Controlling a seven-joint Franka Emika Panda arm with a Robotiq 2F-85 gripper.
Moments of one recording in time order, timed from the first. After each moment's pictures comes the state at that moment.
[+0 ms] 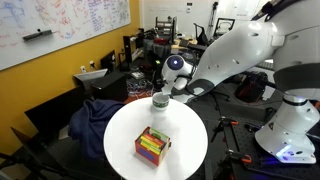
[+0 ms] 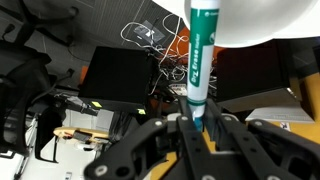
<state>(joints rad) 0.85 0.94 -1.10 -2.26 0.26 3.03 0.88</state>
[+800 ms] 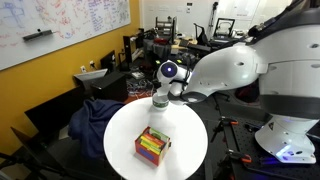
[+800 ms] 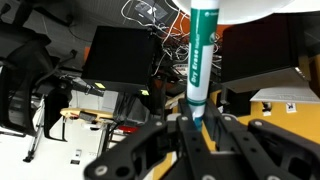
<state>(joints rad) 0.85 1.11 -1.12 -2.17 0.27 3.03 0.99</state>
